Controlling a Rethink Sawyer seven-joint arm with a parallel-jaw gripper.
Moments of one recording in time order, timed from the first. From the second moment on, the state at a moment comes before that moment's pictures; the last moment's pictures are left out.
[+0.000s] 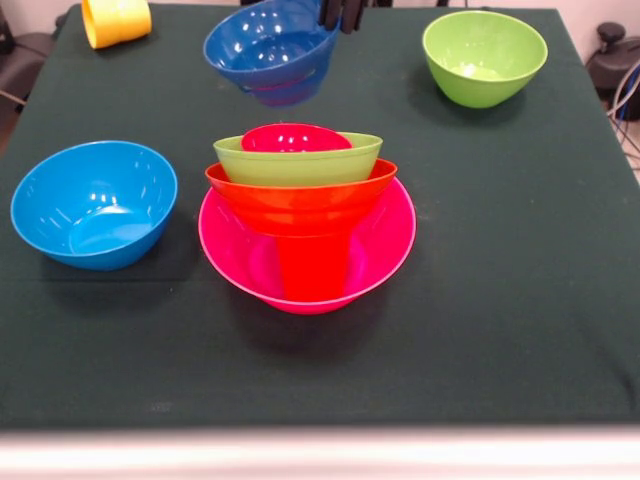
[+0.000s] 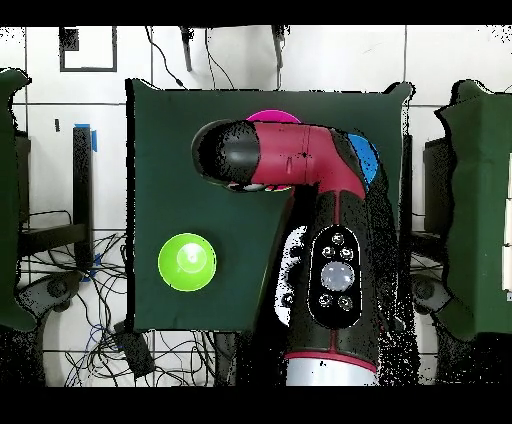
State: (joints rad) arm -0.15 -0.71 -0.05 1.34 -0.15 0.84 1.65
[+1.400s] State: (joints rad) arm -0.15 -0.68 -0.05 1.15 -0.14 1.01 1.65
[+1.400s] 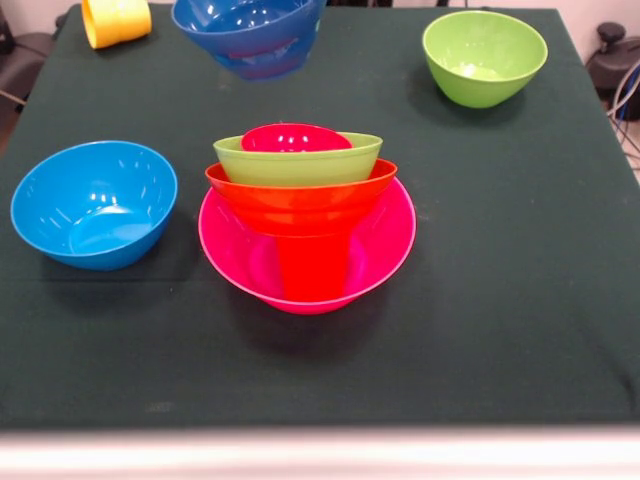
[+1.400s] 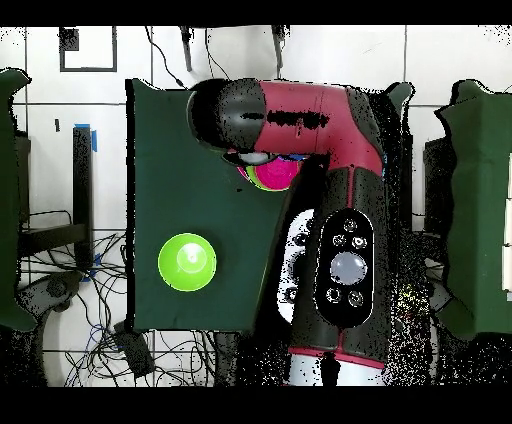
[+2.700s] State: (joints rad) arm -0.11 -0.58 -0.05 1.07 -0.11 1.01 1.65
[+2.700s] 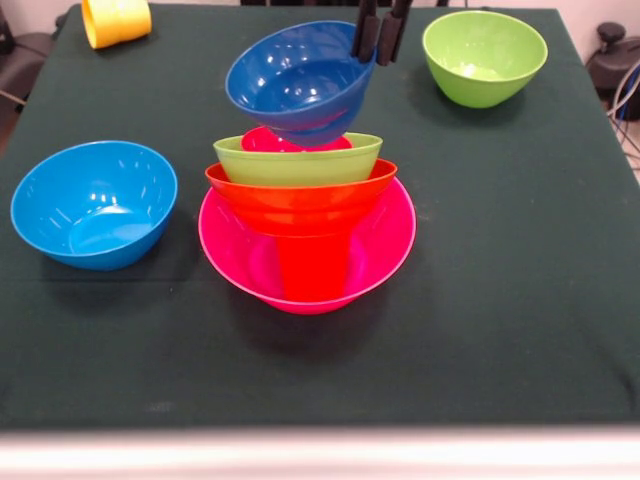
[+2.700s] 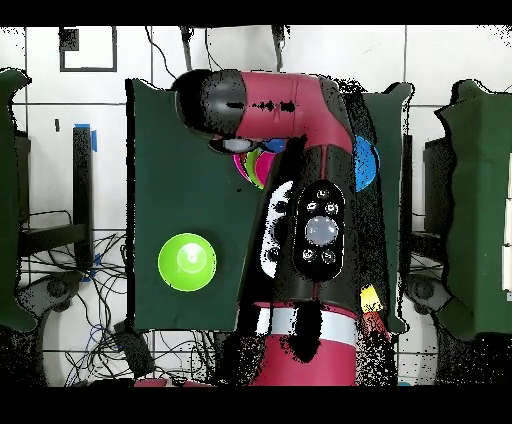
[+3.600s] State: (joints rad) arm -0.12 -0.57 -0.05 1.08 -0.10 1.00 1.65
